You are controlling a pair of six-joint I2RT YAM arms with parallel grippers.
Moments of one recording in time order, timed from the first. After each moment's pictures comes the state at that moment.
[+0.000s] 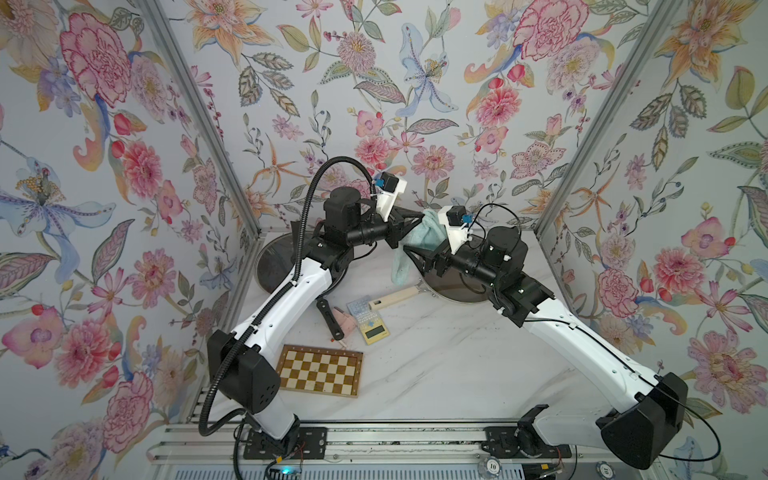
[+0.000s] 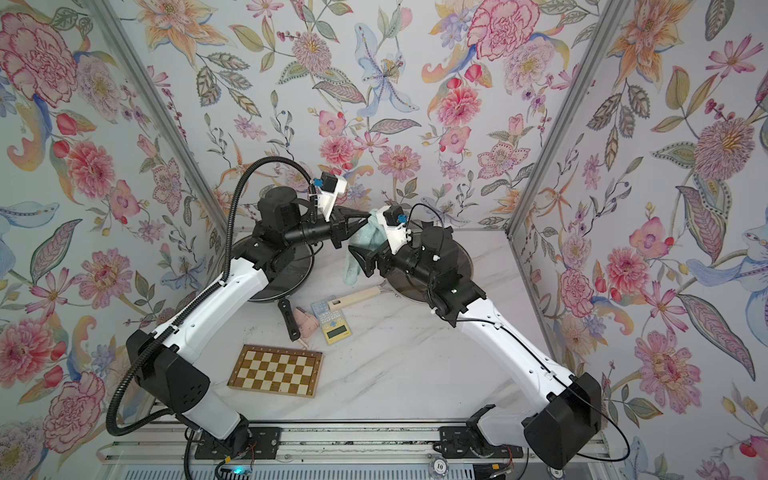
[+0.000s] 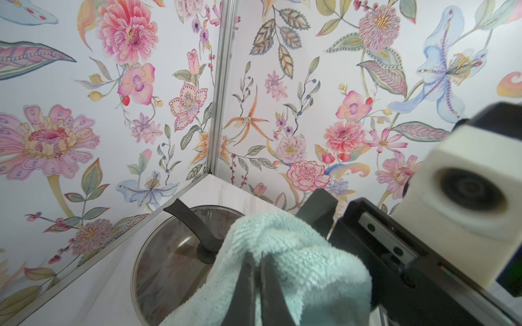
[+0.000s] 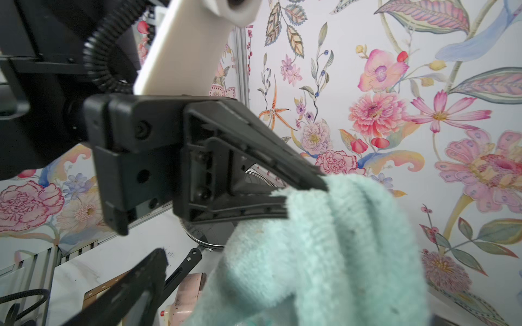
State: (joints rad) left arm -0.51 1.65 1.66 -0.02 0.71 -0.23; right arm 0.64 1.32 1.25 0.05 -0.30 0.01
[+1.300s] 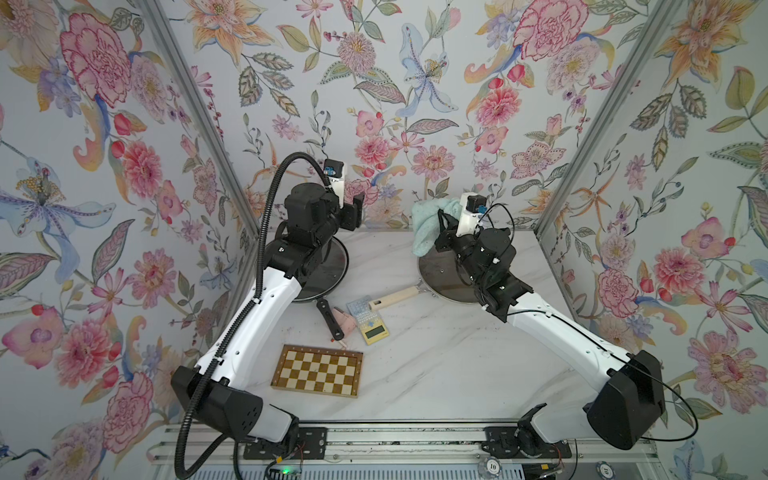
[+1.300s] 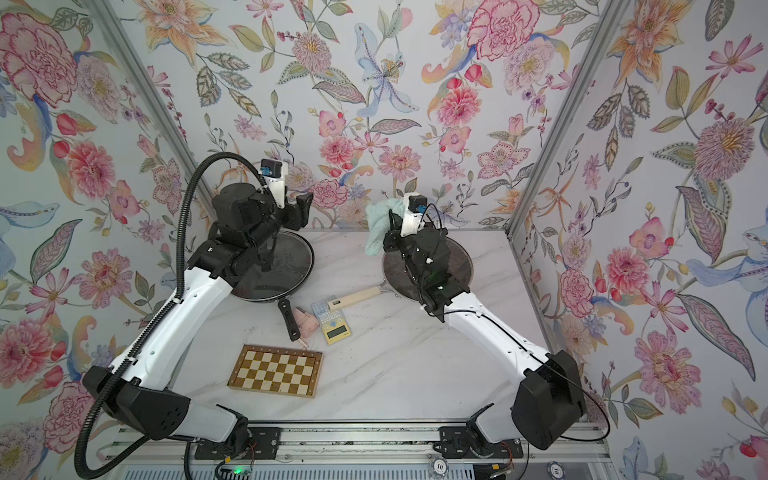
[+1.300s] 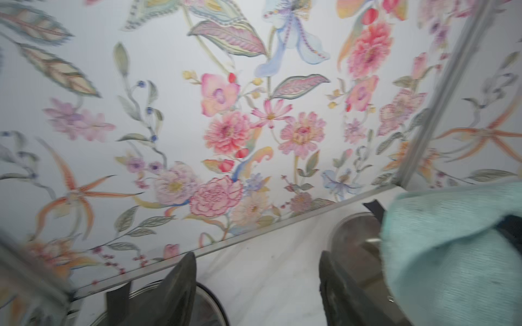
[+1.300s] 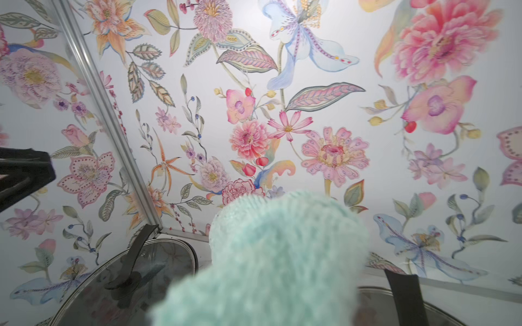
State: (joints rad) left arm -0.38 1.46 1.61 -0.27 -0.16 0.05; right arm 0.59 1.39 1.17 0.32 0.23 0.17
